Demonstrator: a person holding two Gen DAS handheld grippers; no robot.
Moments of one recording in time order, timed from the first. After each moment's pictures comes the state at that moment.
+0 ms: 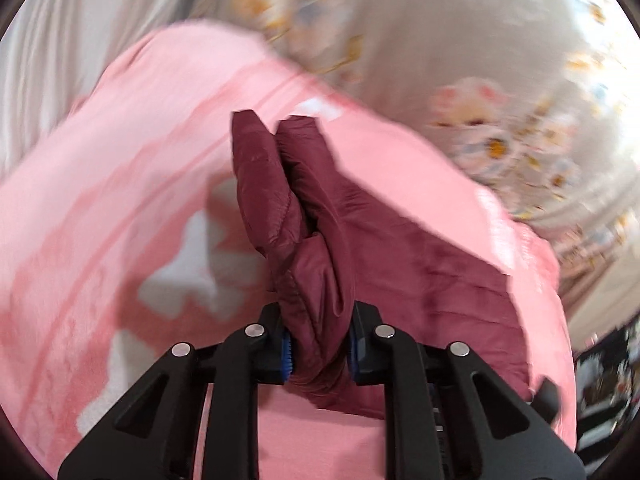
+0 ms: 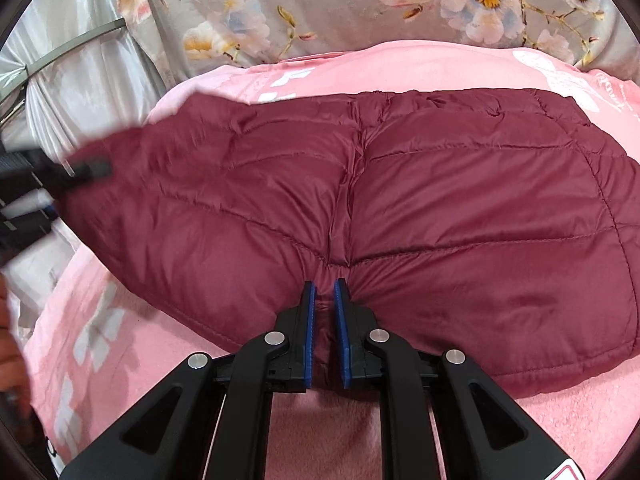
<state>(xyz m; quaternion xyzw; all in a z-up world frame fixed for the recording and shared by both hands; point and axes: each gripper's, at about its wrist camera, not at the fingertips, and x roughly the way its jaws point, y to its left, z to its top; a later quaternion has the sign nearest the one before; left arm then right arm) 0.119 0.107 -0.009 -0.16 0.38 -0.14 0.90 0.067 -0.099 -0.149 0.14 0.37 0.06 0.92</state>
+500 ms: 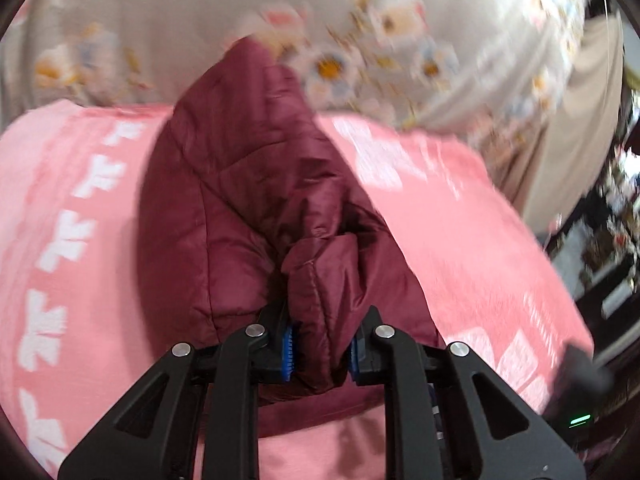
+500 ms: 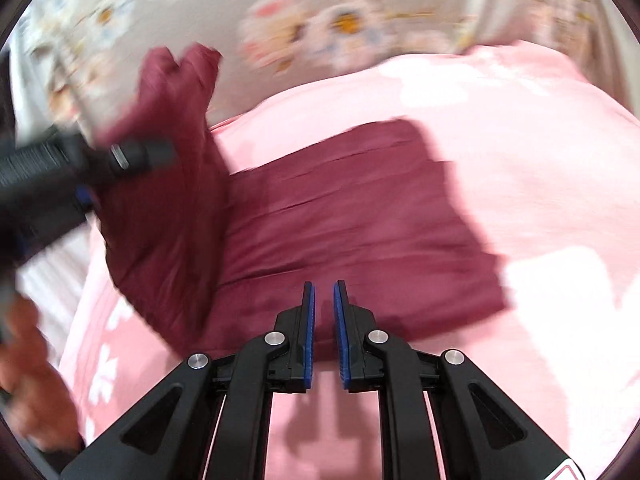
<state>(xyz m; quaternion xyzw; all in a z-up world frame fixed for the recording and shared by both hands) 0.087 -0.127 0.010 0.01 0.39 -0.31 0.87 -0.033 -0.253 -0.107 0.24 0.32 -0.09 0.91</state>
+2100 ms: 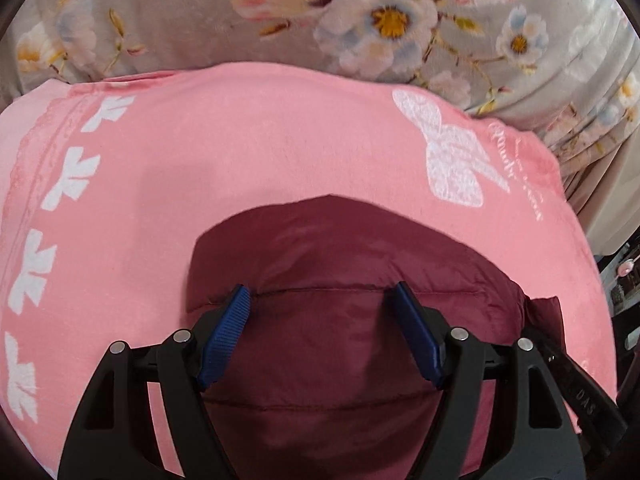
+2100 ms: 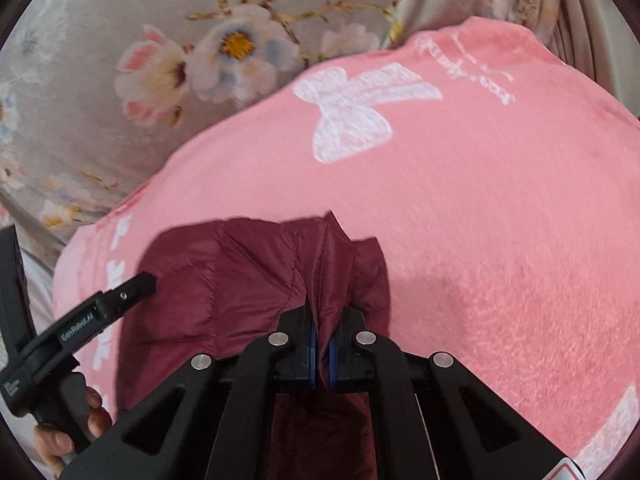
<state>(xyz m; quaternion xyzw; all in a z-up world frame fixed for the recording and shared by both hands) 0.233 -0.206 -0.055 0.02 0.45 -0.21 0.87 0.098 -0.382 -0.096 0.29 0.36 -0.15 0.87</state>
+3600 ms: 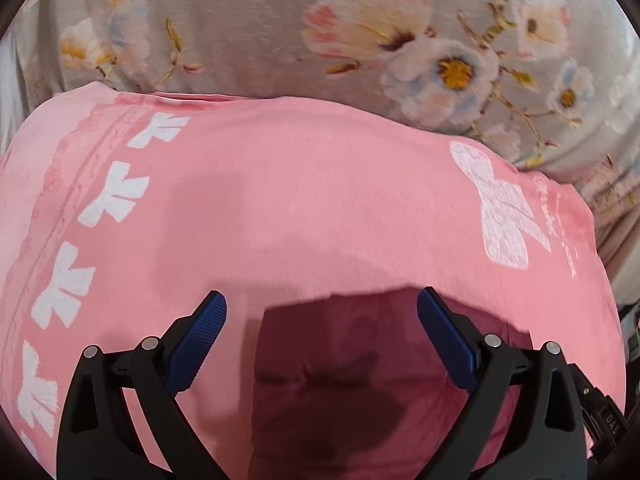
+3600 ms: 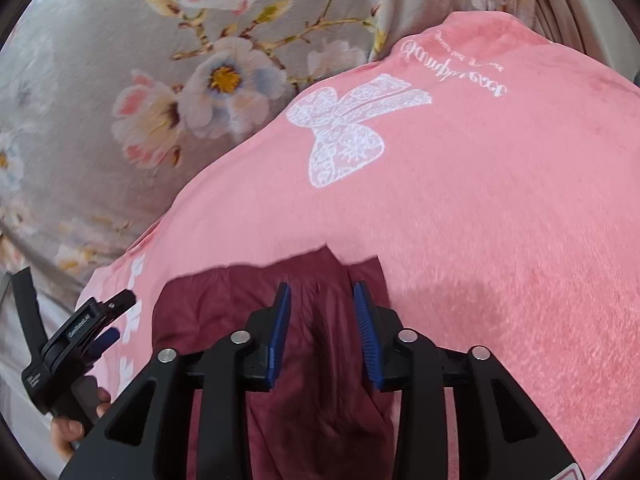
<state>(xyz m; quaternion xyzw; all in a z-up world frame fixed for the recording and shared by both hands) 0.283 -0.168 -0.035 -0.01 0.41 -0.14 0.90 0.111 -0.402 -0.090 0.36 0.31 -0.17 0.87</state>
